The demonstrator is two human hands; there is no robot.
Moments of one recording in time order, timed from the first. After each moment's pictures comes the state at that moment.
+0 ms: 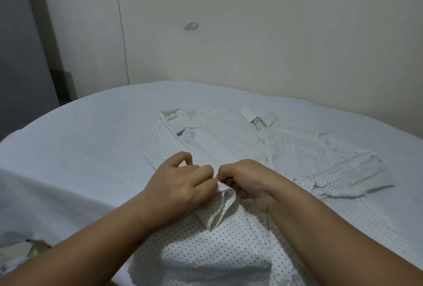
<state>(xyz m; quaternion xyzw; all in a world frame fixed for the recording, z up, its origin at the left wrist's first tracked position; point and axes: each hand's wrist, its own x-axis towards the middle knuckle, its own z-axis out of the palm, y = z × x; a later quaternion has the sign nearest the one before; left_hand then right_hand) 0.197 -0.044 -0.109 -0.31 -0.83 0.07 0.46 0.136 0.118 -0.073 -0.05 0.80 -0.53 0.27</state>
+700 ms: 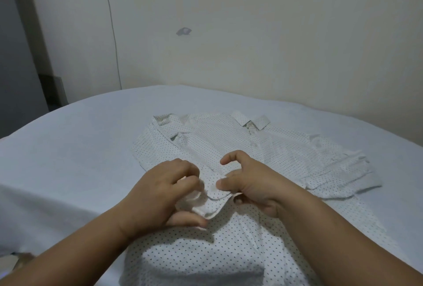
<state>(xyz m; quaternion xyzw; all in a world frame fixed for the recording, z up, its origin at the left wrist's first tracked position) 0.195 -0.064 -0.113 -0.32 -0.88 -0.09 0.34 0.131 0.144 -0.071 -0.13 0.79 -0.55 0.24</state>
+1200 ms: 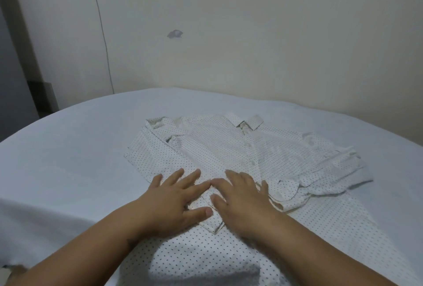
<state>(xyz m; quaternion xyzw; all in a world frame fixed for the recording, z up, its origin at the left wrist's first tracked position) 0.173 -0.048 -0.131 -0.12 -0.99 -0.07 -0.05 0.144 0.140 -0.116 -0.23 0.97 -0.09 0.04</state>
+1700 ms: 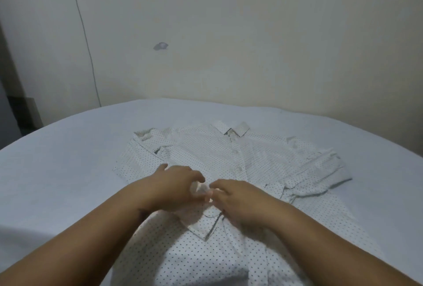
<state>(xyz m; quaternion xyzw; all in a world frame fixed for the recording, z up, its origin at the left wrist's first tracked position) 0.143 -0.020 -0.071 -0.11 -0.99 -0.04 -0.04 0.134 0.161 -0.086 -0.23 0.95 -0.20 0.10</state>
